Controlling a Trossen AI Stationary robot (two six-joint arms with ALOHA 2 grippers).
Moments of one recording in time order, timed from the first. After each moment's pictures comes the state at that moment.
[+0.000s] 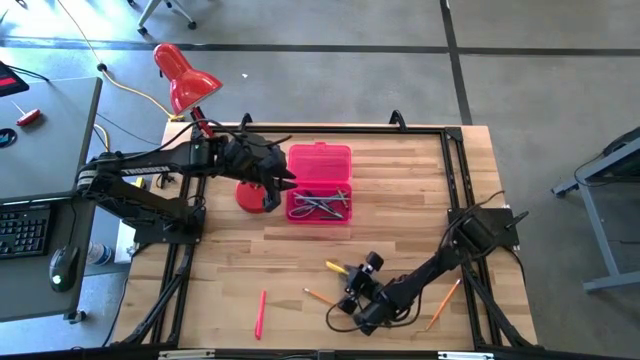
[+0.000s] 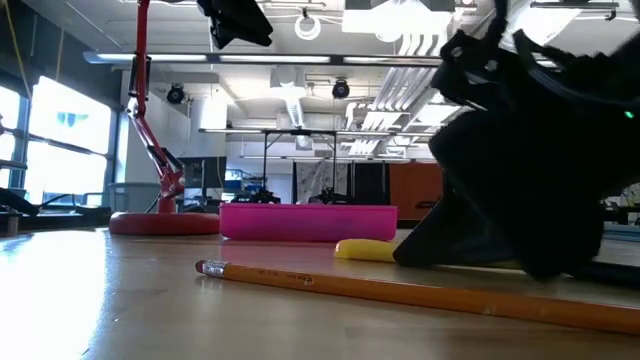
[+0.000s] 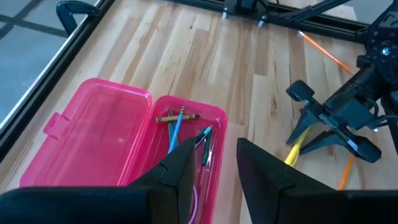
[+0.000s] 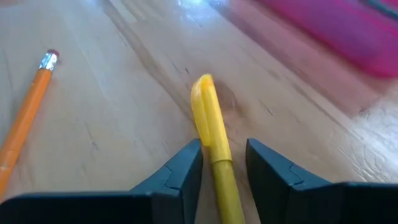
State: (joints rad) left arm 0.14 1.22 1.22 -0.65 0.02 -0.11; right arm 0.64 2.22 1.17 -0.25 0.90 1.10
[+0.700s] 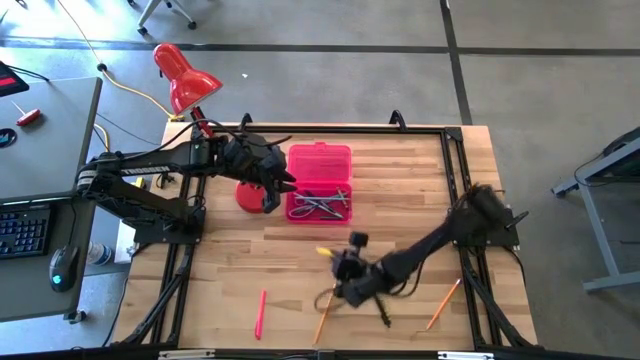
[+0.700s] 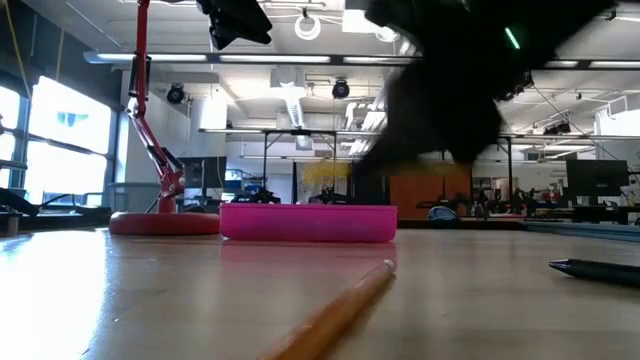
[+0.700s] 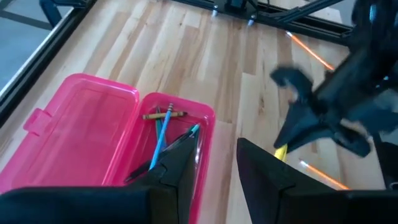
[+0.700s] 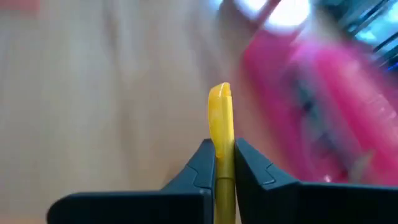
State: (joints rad) left arm 0.14 1.22 1.22 -0.65 0.06 -0.14; right arm 0.52 1.93 1.16 -0.17 0.84 0.39
